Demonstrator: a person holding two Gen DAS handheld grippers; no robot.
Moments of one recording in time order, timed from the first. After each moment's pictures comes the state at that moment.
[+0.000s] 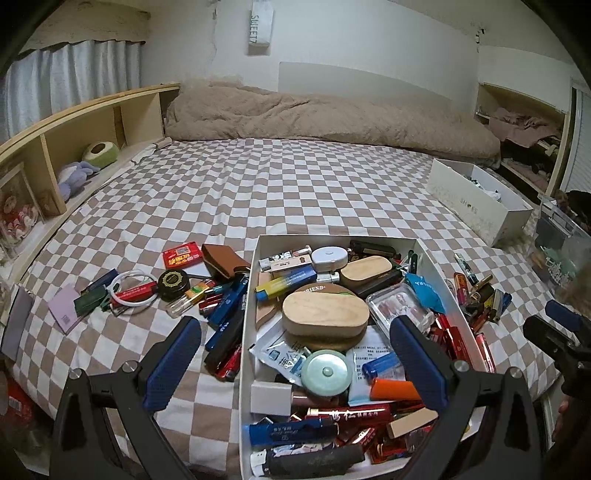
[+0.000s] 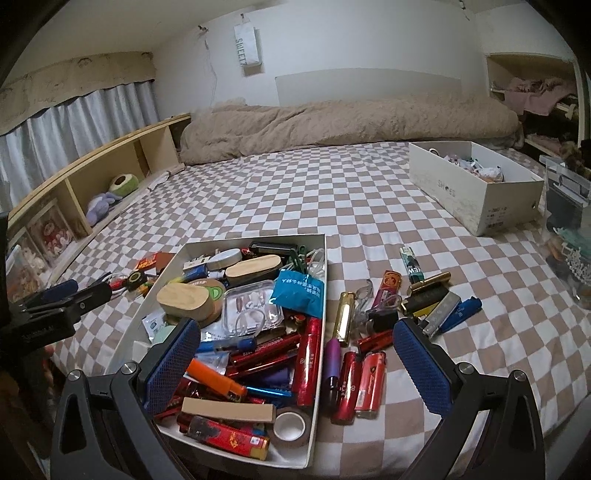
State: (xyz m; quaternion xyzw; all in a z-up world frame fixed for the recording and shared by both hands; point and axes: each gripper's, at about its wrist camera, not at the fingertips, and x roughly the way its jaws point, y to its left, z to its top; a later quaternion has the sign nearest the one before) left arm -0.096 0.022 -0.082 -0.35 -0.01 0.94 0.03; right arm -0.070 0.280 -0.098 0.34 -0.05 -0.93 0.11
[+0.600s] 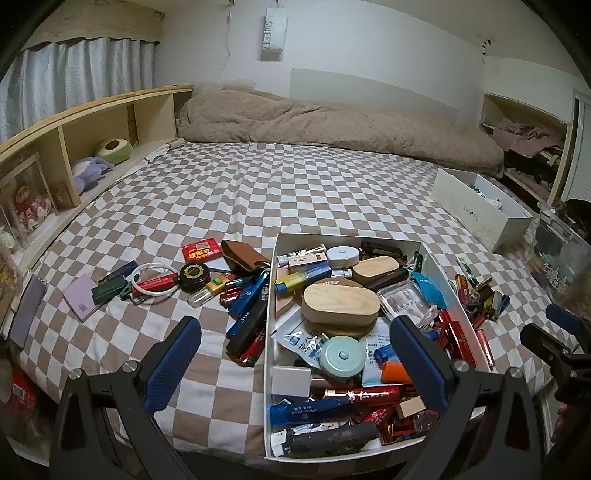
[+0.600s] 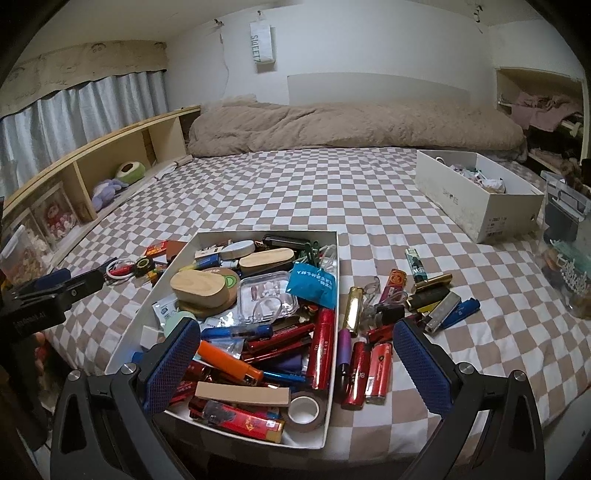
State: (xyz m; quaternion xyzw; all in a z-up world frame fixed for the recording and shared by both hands) left arm -0.072 0.000 -0.074 -0.34 -0.02 0.94 0.02; right arm -0.051 0.260 -0.091 0.34 -0.02 -0.94 0.11
